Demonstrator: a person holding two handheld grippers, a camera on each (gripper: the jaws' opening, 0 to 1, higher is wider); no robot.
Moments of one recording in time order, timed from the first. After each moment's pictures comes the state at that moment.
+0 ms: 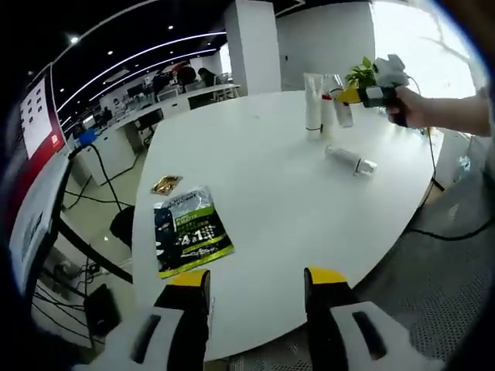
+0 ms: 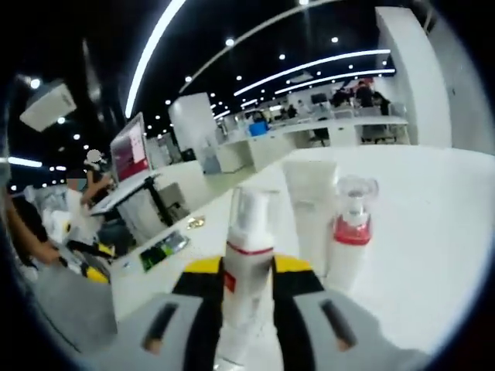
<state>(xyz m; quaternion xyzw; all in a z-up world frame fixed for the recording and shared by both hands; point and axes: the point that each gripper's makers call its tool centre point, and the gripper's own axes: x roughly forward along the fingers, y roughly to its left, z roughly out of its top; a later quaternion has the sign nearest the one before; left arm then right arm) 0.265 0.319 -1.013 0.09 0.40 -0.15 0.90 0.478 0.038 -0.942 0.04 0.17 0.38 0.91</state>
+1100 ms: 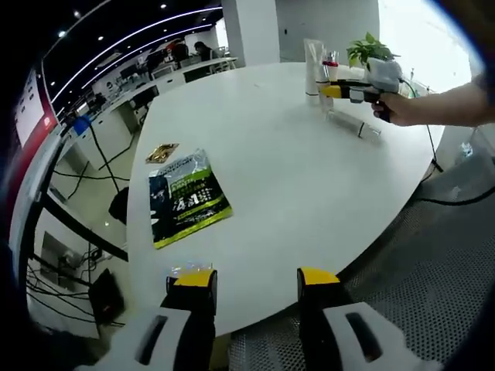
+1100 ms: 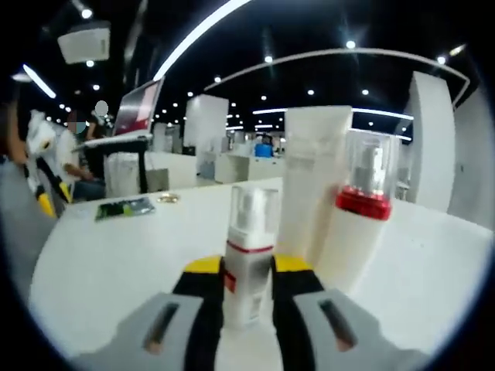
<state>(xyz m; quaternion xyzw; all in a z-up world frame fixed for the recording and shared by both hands) 0.244 0.329 -1.038 0.11 0.46 -0.15 0.87 0.502 0.042 -0.998 -0.07 0.06 0.40 0.91</state>
